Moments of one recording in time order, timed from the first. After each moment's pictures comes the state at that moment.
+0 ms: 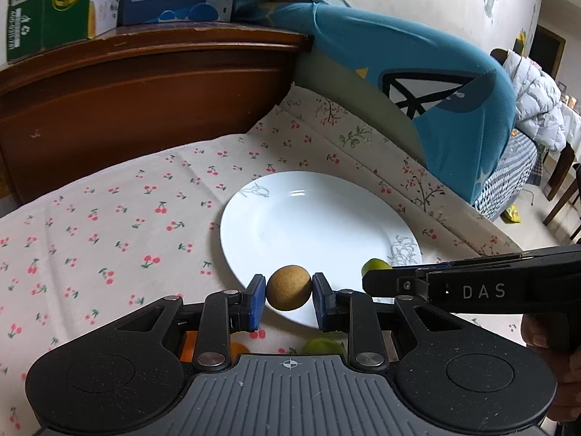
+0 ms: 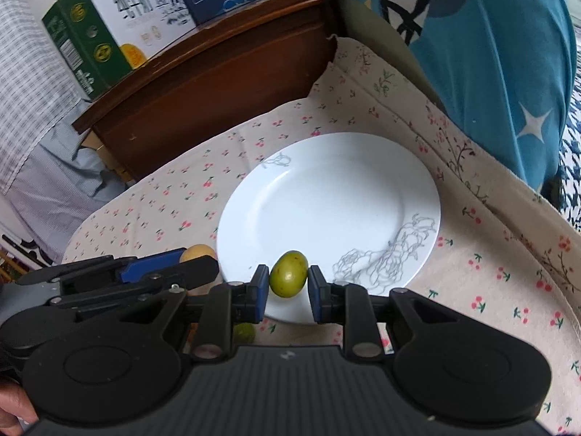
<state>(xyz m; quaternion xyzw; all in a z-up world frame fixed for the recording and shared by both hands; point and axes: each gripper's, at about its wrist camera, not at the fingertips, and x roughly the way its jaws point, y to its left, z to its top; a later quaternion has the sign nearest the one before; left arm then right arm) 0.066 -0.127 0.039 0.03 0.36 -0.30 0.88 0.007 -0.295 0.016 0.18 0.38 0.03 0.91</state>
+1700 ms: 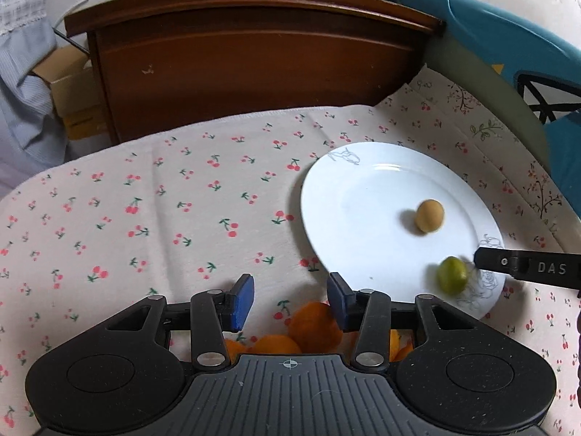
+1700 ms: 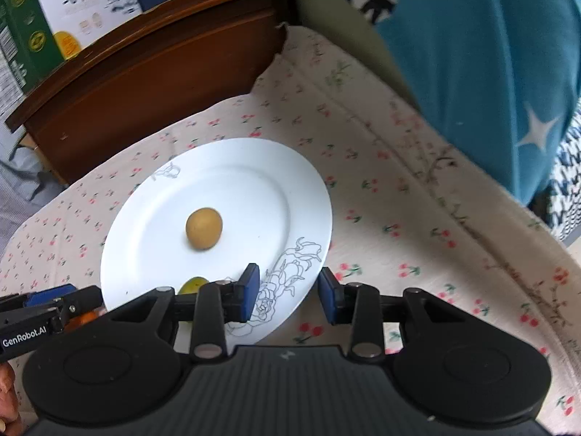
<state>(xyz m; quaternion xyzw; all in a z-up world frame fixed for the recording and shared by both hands) 0.088 -0.076 0.017 0.01 0.41 -0.14 0.90 0.045 -0.293 -0.010 0.14 0.39 -0.04 0.91</state>
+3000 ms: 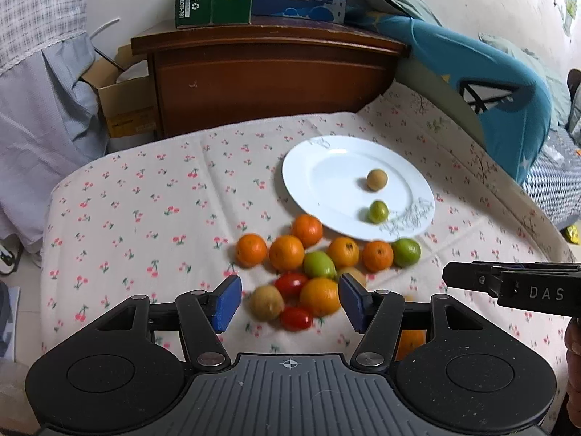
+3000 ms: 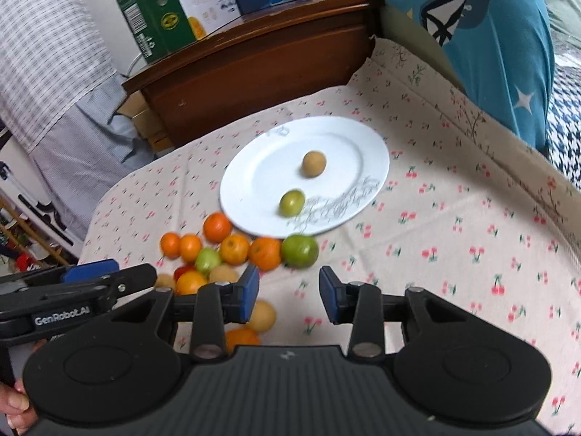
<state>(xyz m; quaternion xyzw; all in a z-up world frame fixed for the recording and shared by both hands) -0.033 -0.034 0.062 0.02 0.39 -0.14 0.91 -0.075 -0.229 0.027 0.14 0.37 0.06 0.91</state>
